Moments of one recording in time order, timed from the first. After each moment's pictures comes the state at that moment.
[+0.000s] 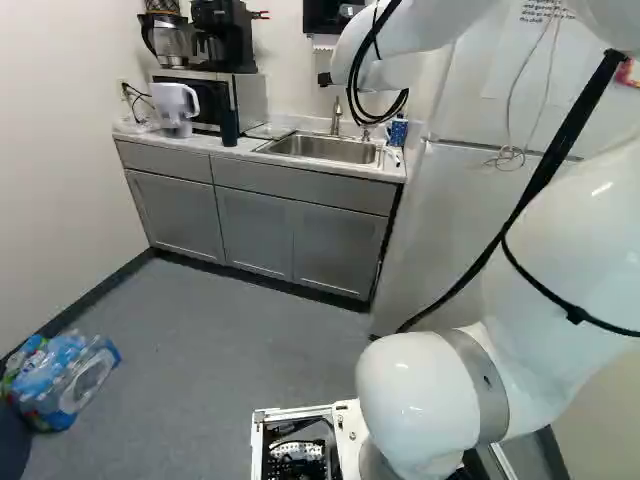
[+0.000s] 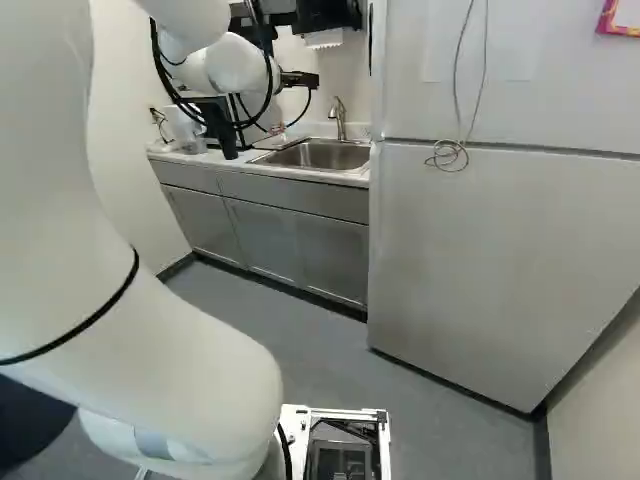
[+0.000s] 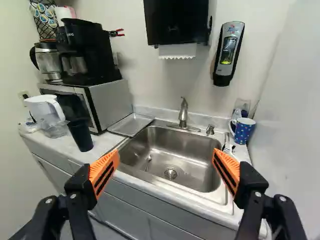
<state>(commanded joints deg) 0.5 6.0 -57.9 0.0 18.8 0.0</state>
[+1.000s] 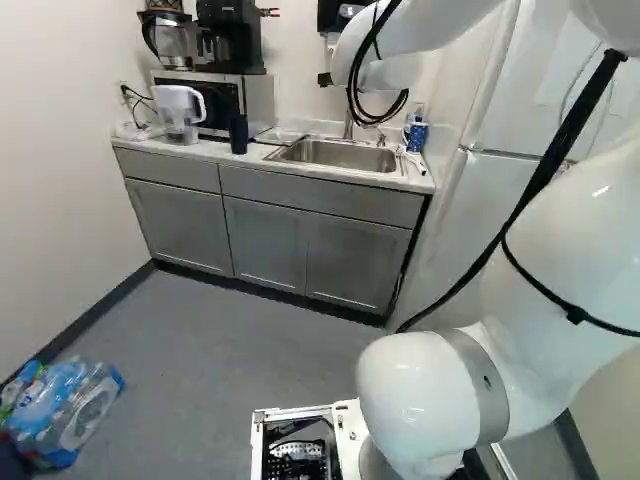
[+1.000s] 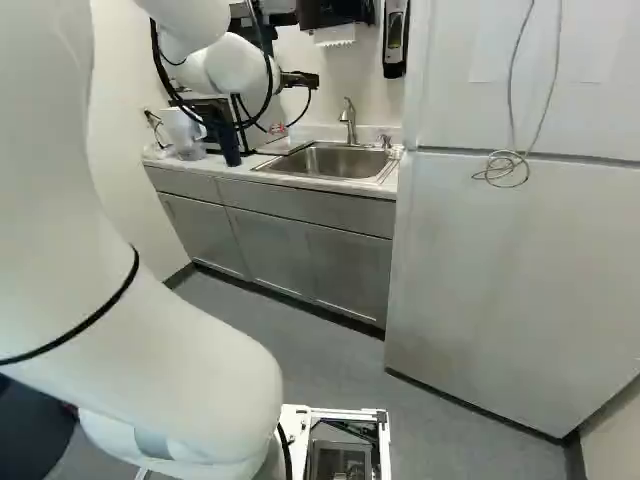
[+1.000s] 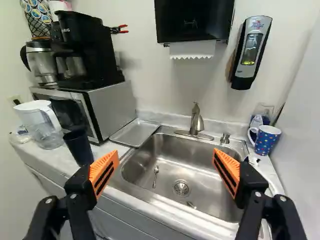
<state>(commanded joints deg) 0.5 6.0 -57.9 0.0 18.8 0.0</state>
